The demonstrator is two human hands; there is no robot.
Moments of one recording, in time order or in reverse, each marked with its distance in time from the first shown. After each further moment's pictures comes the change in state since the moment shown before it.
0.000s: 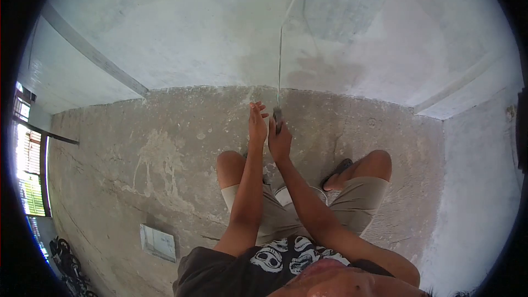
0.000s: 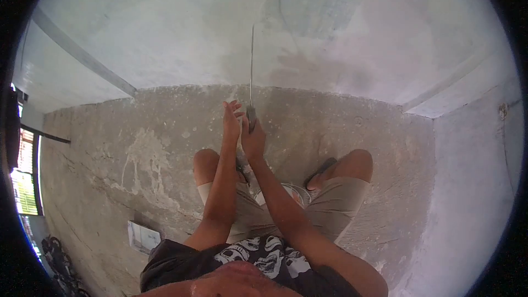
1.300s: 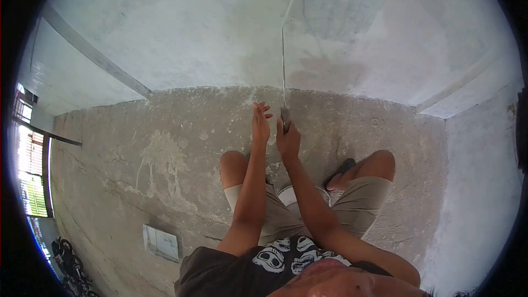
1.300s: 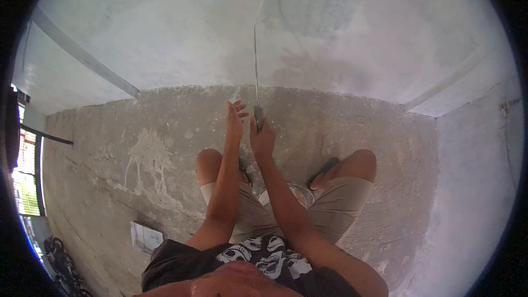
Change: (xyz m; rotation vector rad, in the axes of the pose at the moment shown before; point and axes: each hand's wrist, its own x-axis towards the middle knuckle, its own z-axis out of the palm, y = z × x) left_hand 0.001 -0.003 -0.001 0.013 -0.046 -0.015; right_hand 0.006 0.005 -0.015 -0.106 0.076 -0.057
